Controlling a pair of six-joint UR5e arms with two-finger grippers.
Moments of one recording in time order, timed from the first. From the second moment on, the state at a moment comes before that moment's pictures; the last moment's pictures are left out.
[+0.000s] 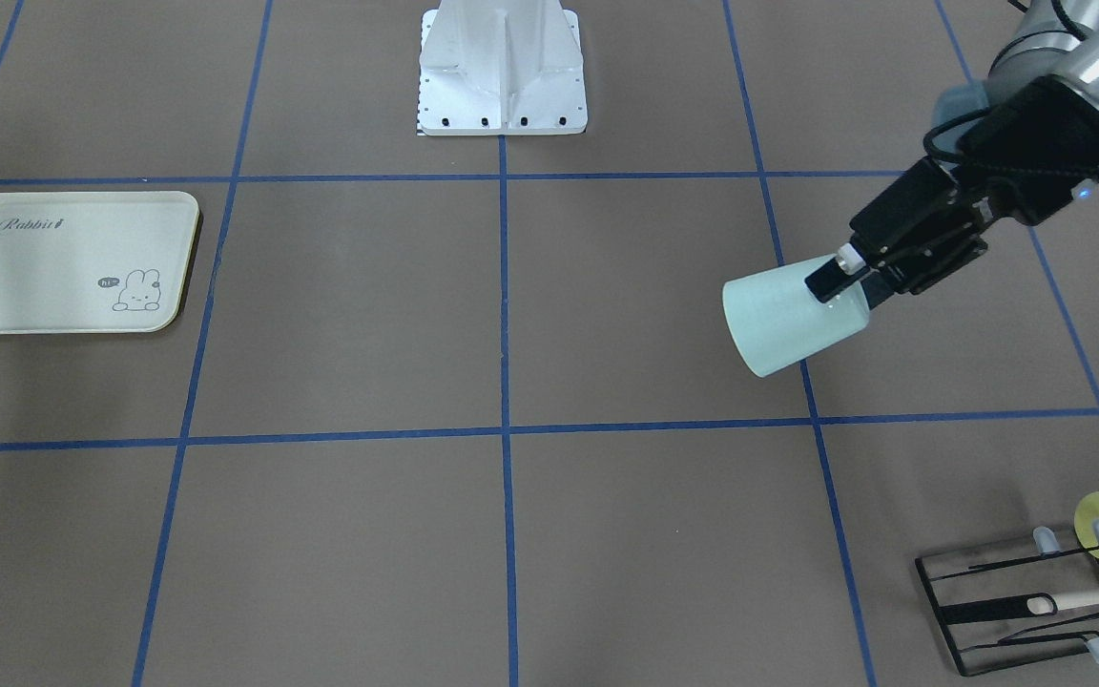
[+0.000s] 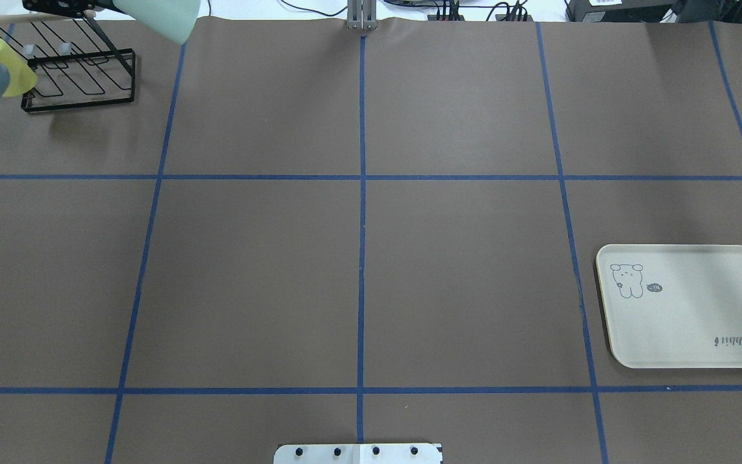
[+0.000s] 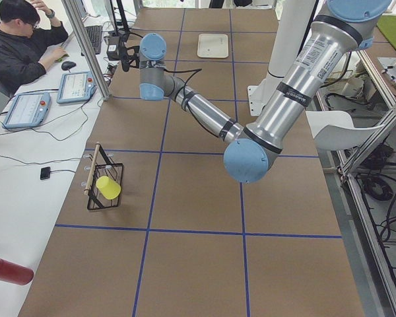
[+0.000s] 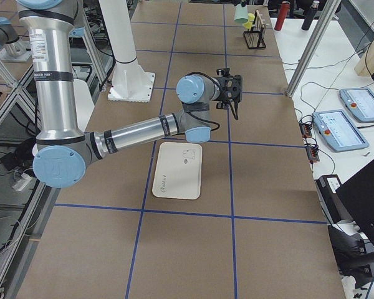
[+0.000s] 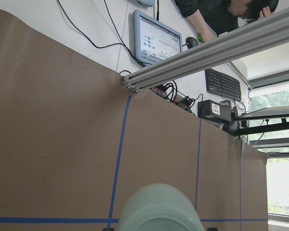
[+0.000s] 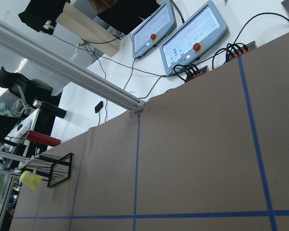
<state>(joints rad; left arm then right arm) -1.15 -2.11 -1.65 -2.59 -2.37 -1.77 1.30 -1.50 1.82 -0.17 2.32 1.66</state>
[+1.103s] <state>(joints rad) -0.96 -2.16 -1.81 -2.68 -2.34 -2.15 0.75 -1.34 1.83 0.18 1.65 1.87</state>
